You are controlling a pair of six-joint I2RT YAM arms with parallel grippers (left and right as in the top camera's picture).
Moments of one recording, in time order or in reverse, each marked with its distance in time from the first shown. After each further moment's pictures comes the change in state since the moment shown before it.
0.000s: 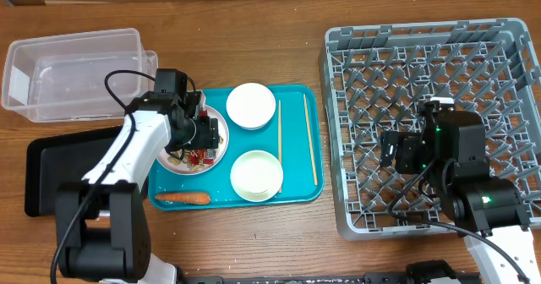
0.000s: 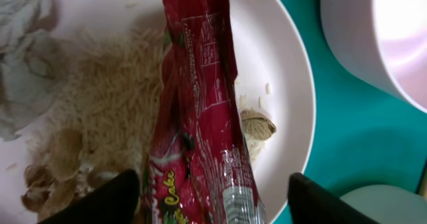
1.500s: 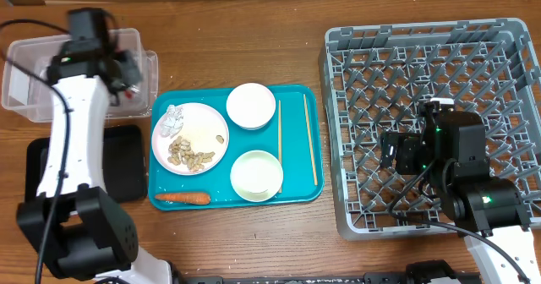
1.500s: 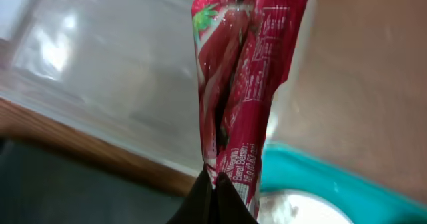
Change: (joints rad) left arm 0.267 0.038 0.475 -0.073 -0.305 -0.142; right arm 0.000 0.000 0.003 -0.012 0.000 0.000
